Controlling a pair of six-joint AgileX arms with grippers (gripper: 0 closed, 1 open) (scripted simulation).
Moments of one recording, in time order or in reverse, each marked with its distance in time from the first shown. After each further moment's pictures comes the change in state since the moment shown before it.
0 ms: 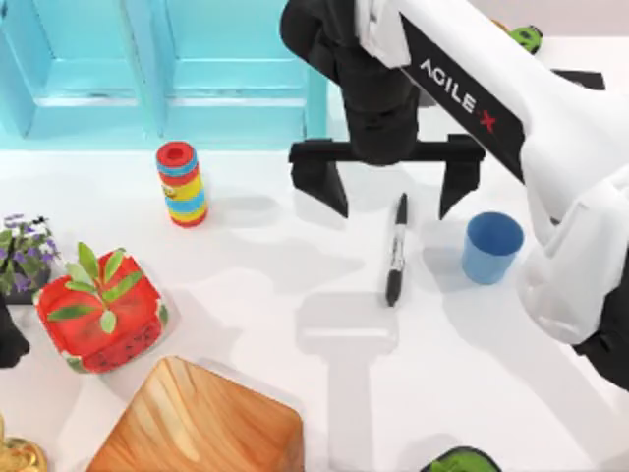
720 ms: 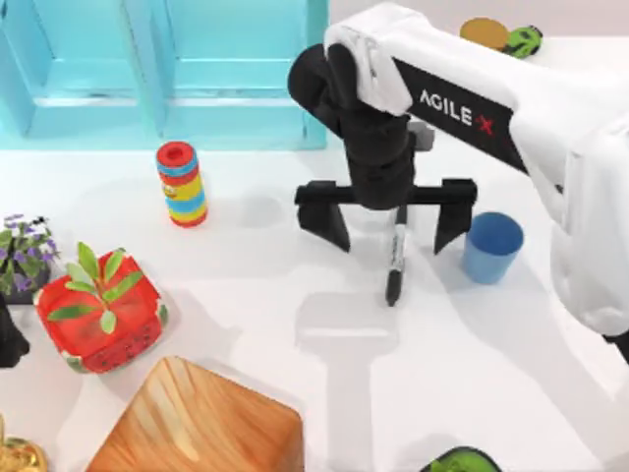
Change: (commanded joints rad) left arm 0.000 0.000 0.000 0.000 0.000 0.000; right arm -0.017 -0.131 -0.527 0.393 0.001 -0.018
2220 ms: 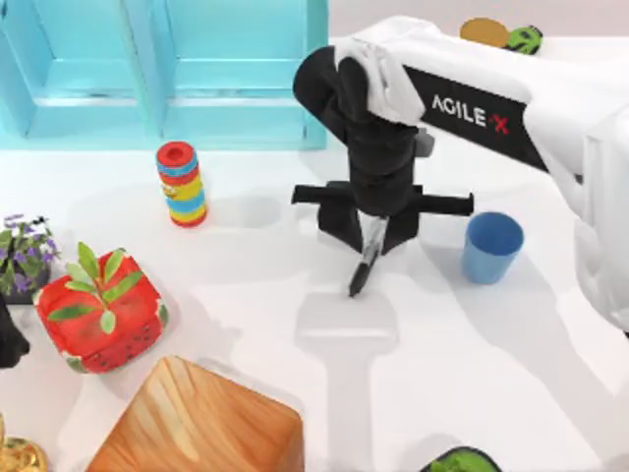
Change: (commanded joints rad) left arm 0.000 0.000 0.000 0.000 0.000 0.000; right arm -0.005 -0.043 -0.206 0.168 0.000 -0.006
